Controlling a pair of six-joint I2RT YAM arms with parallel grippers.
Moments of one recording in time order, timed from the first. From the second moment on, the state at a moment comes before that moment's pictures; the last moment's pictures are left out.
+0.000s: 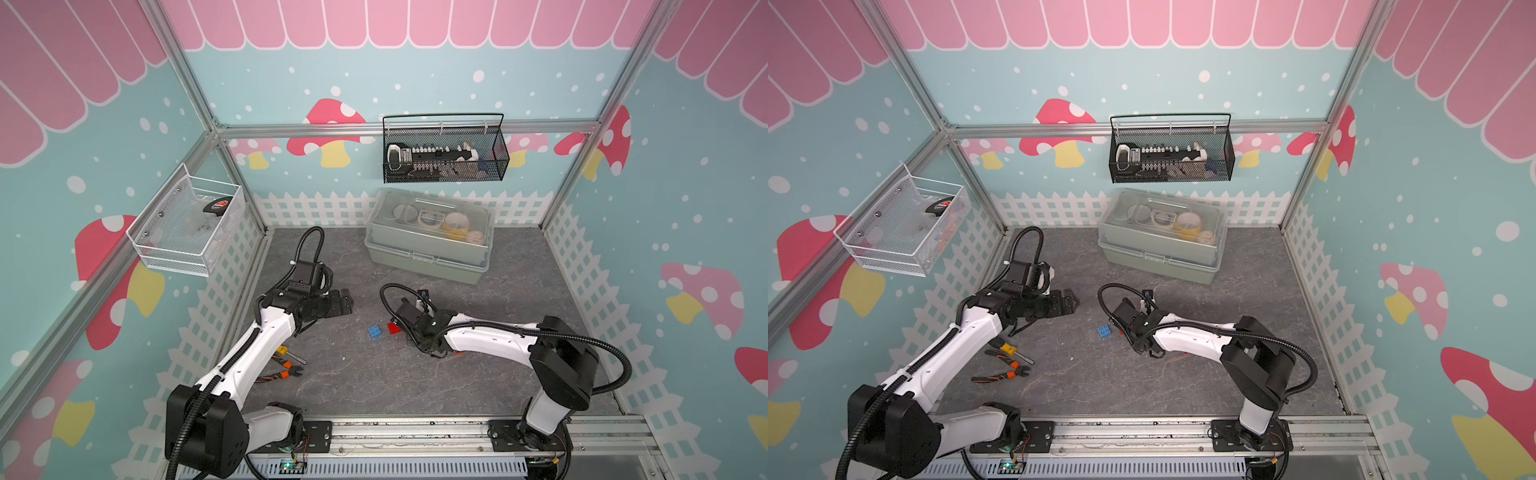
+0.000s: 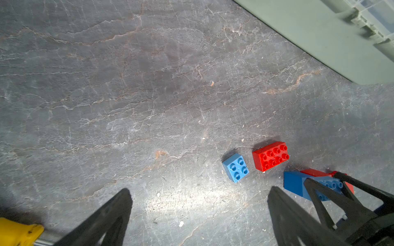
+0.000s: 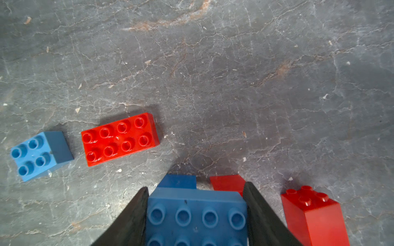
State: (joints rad) left arm -0.22 1.25 0.97 -0.72 0.13 -0.36; right arm 0.99 1.71 1.10 -0.61 0.46 0.86
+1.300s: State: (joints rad) left arm -0.22 1.25 0.97 -0.72 0.14 -0.36; right arm 0.96 1.73 1.10 -0.57 0.43 0.86
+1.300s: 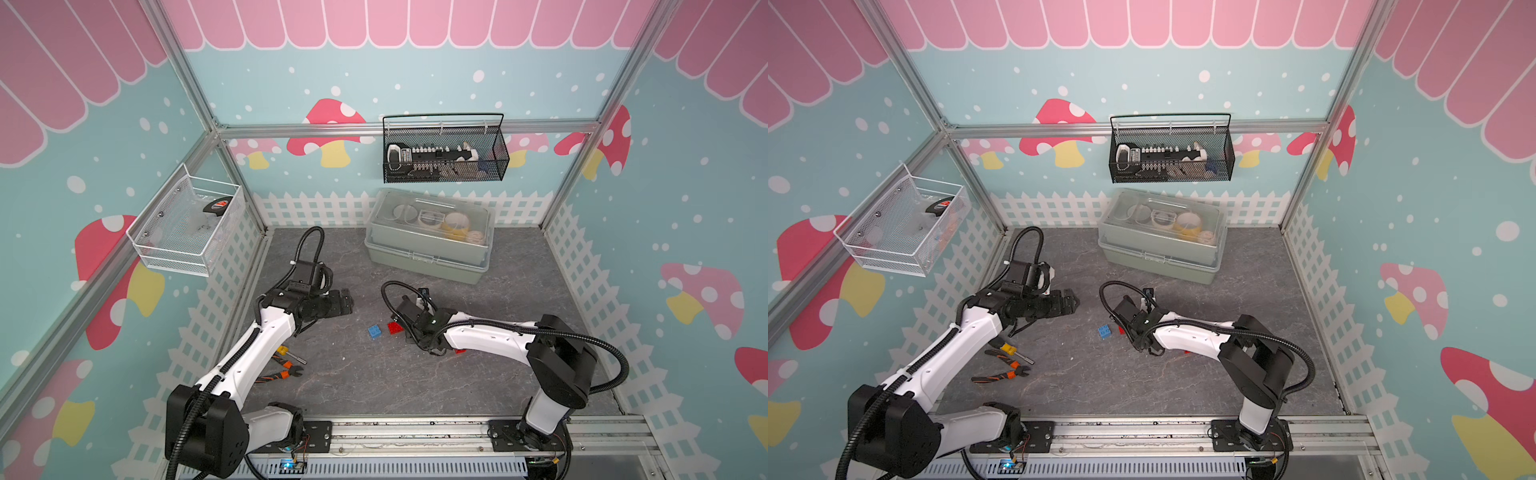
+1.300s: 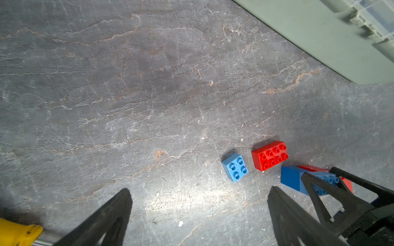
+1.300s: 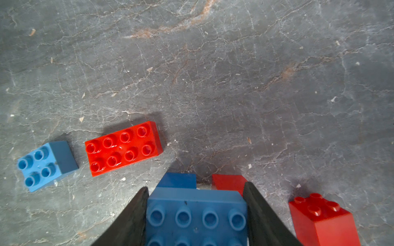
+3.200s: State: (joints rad) left arm -0.22 1.25 0.97 -0.72 0.14 -0.36; right arm 0.93 1.69 1.09 -0.64 0.34 0.73
